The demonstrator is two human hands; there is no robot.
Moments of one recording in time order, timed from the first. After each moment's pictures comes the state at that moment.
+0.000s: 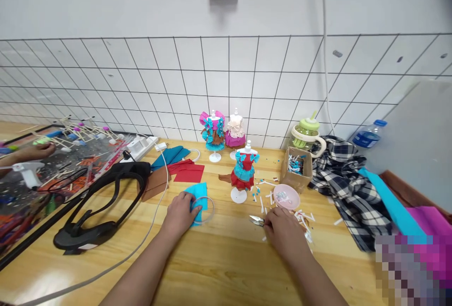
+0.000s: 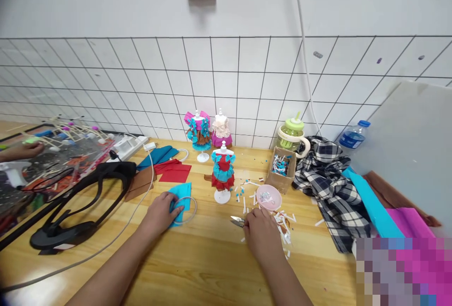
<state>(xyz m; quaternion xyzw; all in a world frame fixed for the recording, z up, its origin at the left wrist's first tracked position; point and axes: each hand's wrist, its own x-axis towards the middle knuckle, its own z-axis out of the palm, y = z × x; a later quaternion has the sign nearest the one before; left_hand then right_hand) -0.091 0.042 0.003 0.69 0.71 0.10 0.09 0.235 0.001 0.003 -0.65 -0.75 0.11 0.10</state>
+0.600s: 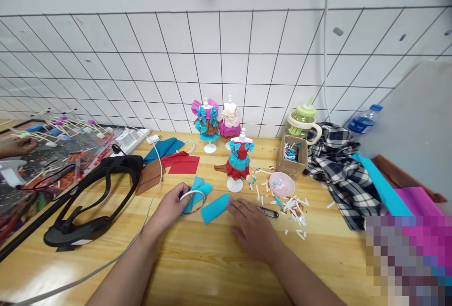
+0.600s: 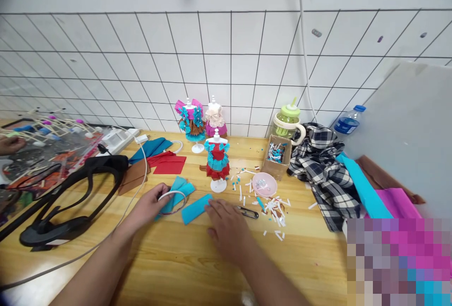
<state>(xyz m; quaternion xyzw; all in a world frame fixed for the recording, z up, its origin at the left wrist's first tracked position) -0.099 0.041 0.022 0.68 0.63 0.24 0.29 0.182 -0.016 0.006 -0.46 -0.86 0.16 0.16</state>
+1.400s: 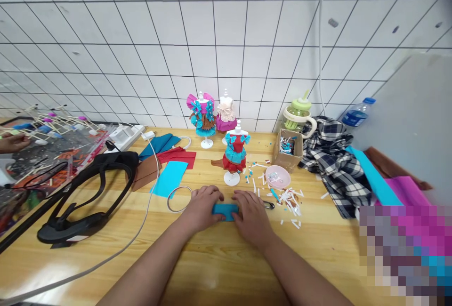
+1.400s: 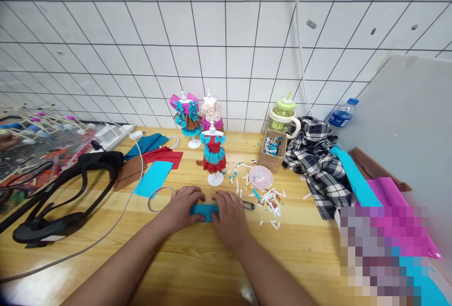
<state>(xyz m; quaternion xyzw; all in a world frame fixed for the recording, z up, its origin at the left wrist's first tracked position) -0.016 0.022 0.017 0.82 0.51 0.08 0.22 0.177 -0.015 -0.015 -0.56 -0.77 0.16 0.26</state>
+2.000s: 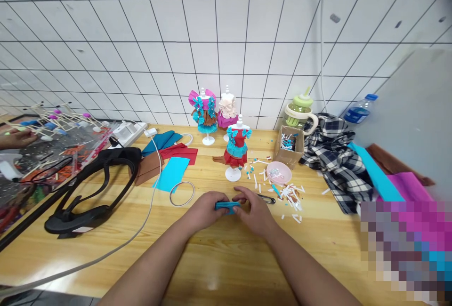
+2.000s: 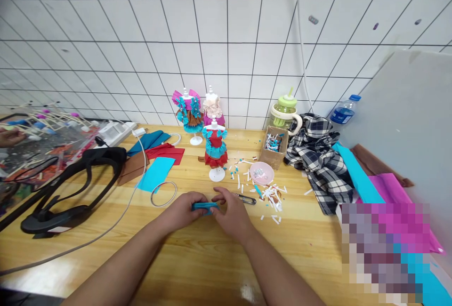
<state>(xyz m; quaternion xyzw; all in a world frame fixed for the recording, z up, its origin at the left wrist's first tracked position) -0.009 0.011 0.015 0.79 0.49 0.14 0.36 0.185 -0.013 -0.011 -0.52 -0.69 0.36 0.36</state>
